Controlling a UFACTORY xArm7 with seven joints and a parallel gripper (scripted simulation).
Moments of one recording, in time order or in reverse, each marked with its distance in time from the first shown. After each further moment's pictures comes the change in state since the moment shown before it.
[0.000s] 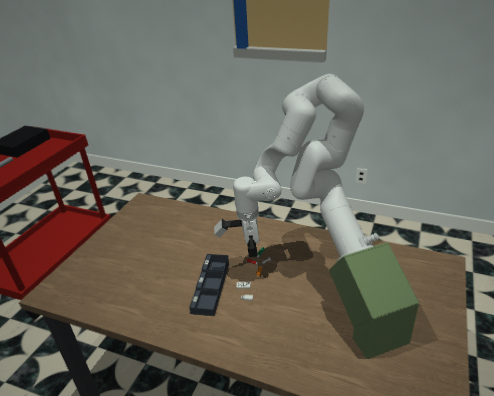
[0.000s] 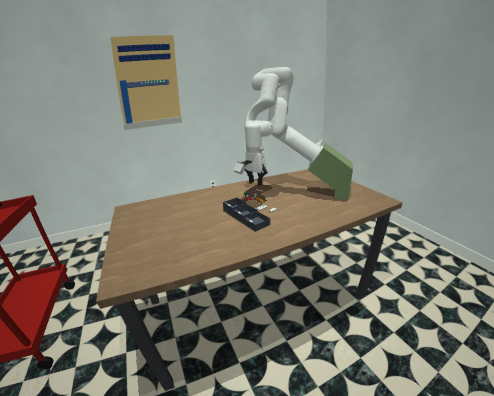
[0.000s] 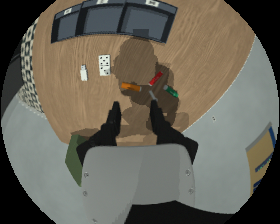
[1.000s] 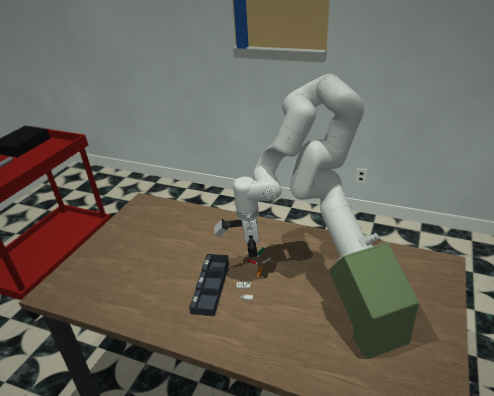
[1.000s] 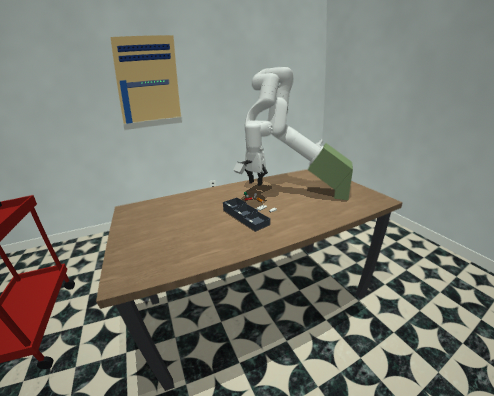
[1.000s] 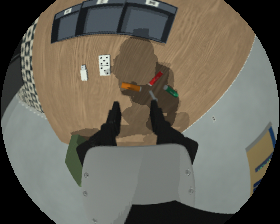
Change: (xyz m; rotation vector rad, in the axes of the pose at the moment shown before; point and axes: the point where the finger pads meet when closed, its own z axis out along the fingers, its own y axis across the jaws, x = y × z) arm 0.000 0.000 0.000 0.000 0.000 0.000
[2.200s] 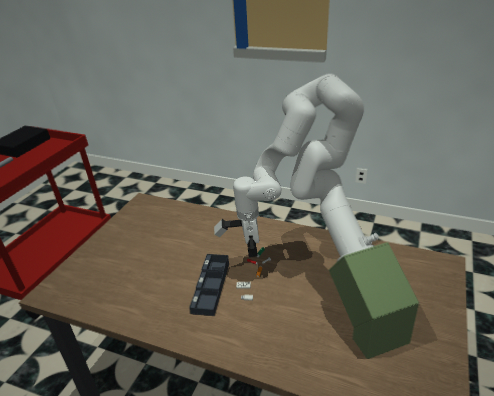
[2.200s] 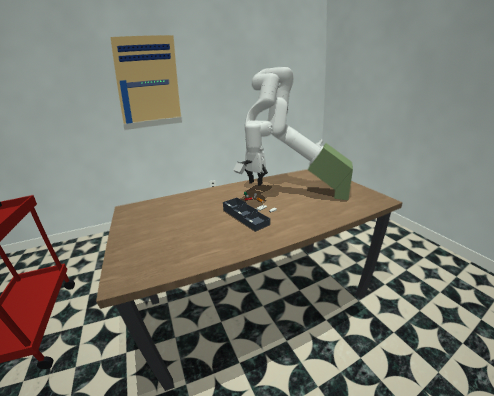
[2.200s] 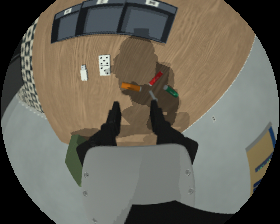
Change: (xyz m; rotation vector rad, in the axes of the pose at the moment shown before) arm 0.000 0.000 0.000 0.000 0.000 0.000
